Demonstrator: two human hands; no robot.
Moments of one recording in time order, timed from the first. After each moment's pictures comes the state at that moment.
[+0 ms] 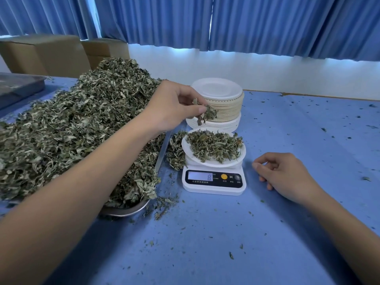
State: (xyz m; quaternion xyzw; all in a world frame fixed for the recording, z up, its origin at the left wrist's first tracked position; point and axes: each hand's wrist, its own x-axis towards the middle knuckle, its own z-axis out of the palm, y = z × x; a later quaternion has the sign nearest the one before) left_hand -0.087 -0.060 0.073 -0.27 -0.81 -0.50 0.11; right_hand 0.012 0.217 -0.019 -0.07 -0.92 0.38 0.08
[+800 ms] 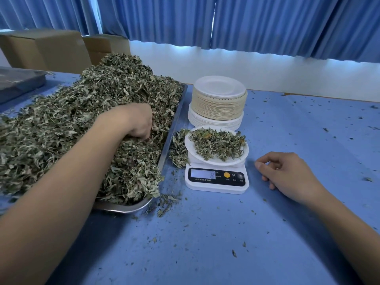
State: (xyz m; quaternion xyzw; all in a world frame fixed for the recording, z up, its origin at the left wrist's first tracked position) left_hand -0.105 -0.118 0.068 -0.08 -0.99 -0.01 -0.09; right_hand 0.014 0.216 -0.019 -0.07 -0.92 0.37 0.08
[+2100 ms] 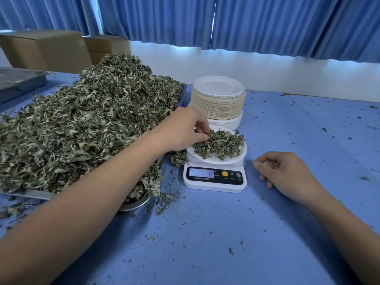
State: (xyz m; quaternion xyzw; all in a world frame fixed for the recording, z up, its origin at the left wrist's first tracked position) left_hand -0.092 -0.049 0.034 -0.32 -0.91 -0.26 0.08; right_hand 0.017 0.214 -0.017 -0.07 -0.92 0.37 0.08
